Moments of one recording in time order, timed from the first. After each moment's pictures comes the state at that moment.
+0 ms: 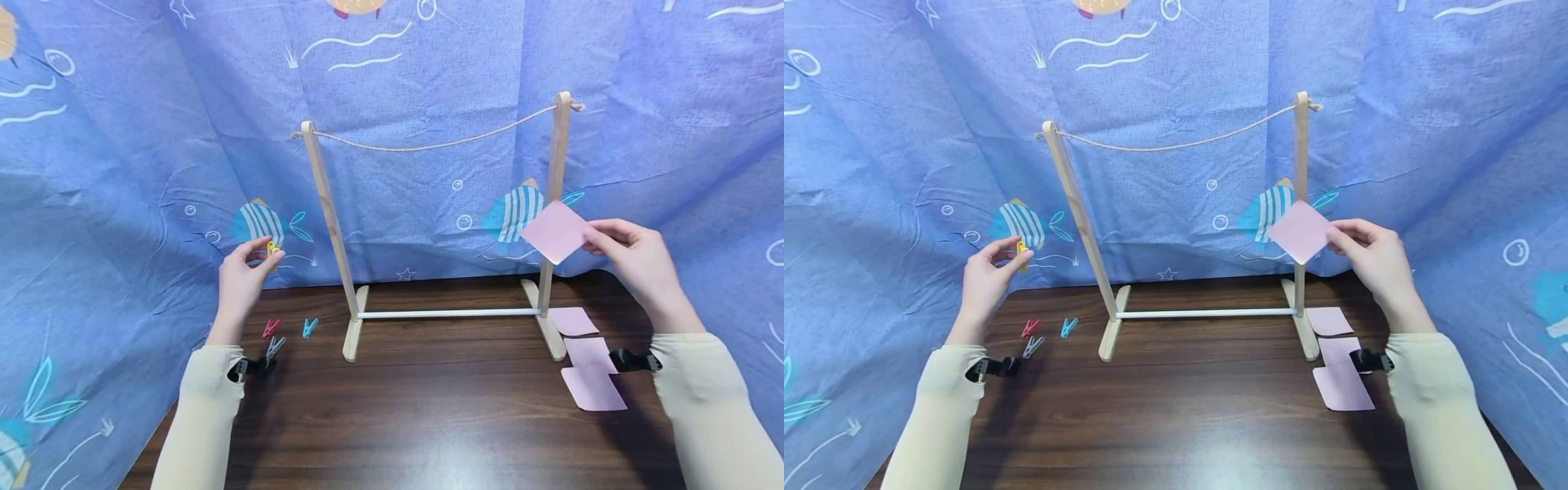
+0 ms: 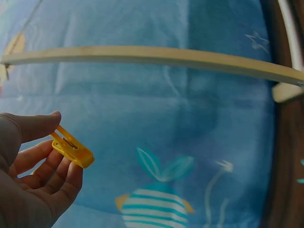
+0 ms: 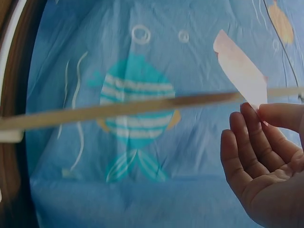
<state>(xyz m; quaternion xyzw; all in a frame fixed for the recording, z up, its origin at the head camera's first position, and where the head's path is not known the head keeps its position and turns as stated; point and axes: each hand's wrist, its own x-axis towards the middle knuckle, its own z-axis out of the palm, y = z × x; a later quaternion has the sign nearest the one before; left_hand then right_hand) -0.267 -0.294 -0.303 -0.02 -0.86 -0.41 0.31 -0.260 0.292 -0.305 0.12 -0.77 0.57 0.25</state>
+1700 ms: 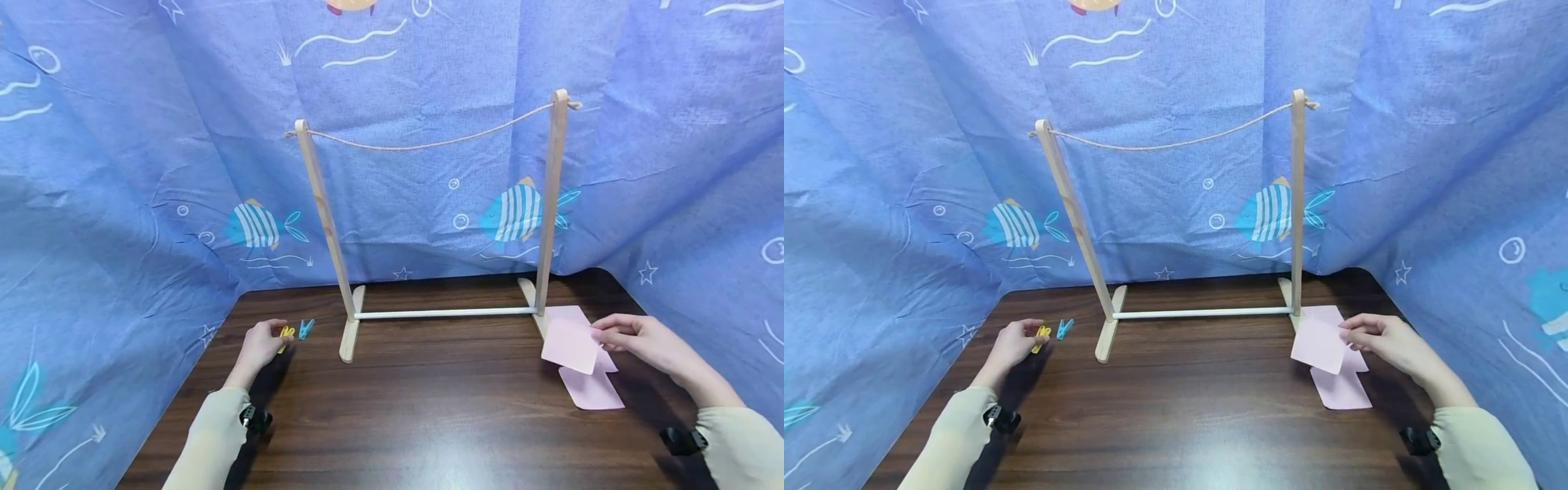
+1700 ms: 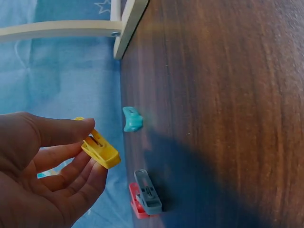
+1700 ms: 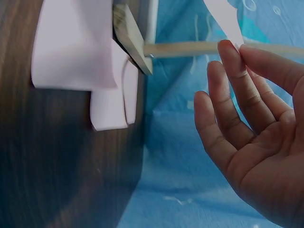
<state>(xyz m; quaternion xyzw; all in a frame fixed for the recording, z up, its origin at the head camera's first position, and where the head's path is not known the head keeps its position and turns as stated) -0.269 -0.327 -0.441 0.02 -0.96 -0.29 0.06 -0.218 0.357 -0.418 0.12 -0.89 0.43 0.00</state>
